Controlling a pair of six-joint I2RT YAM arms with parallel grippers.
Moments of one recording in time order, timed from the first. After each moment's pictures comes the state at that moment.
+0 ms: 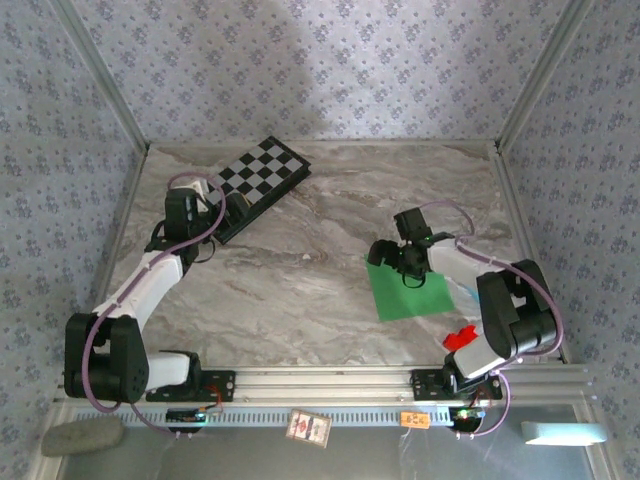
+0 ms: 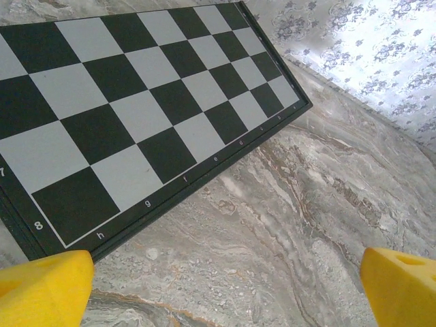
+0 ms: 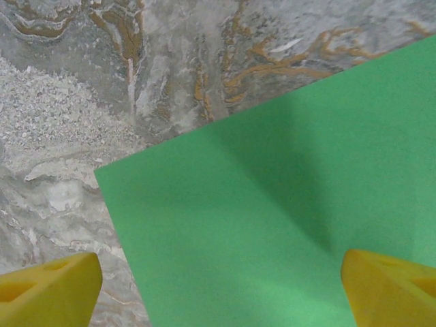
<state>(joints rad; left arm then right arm) -0.13 1.27 0.78 -0.05 0.19 -0.59 0.35 1.54 0.79 -0.37 -0.11 0.62</state>
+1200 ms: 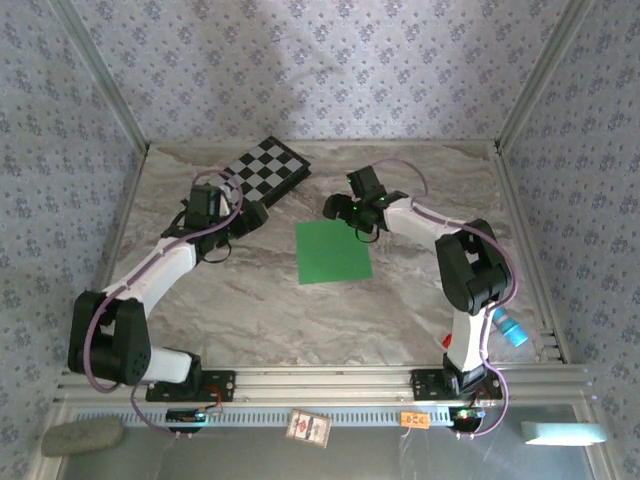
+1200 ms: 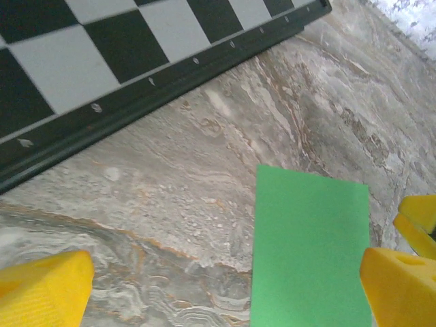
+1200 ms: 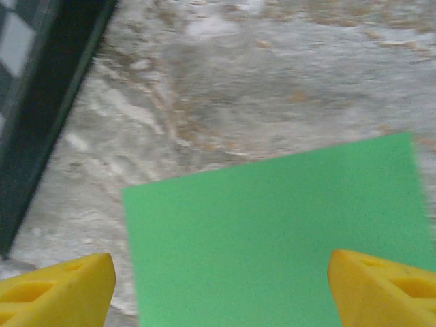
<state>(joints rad) -0.26 1.39 0.89 -0.26 0.20 -0.68 0.49 1.89 1.33 -0.35 -0.12 0.71</state>
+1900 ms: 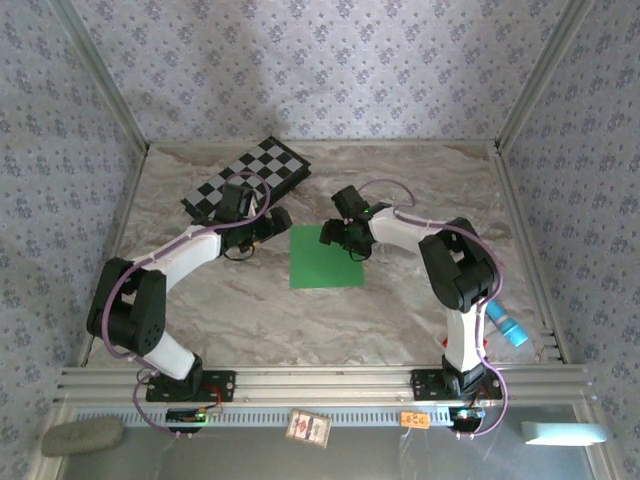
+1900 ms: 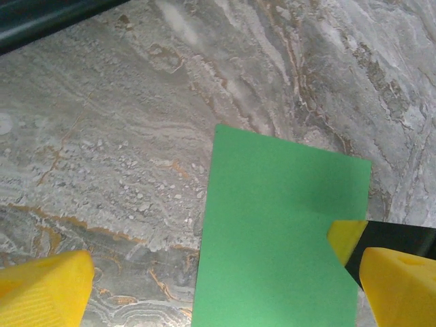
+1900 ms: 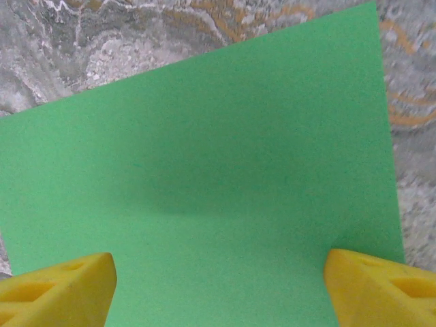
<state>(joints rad) -0.39 1.56 0.97 -0.29 0.19 -0.77 0.60 1.95 1.30 -0.47 -0.04 0.82</state>
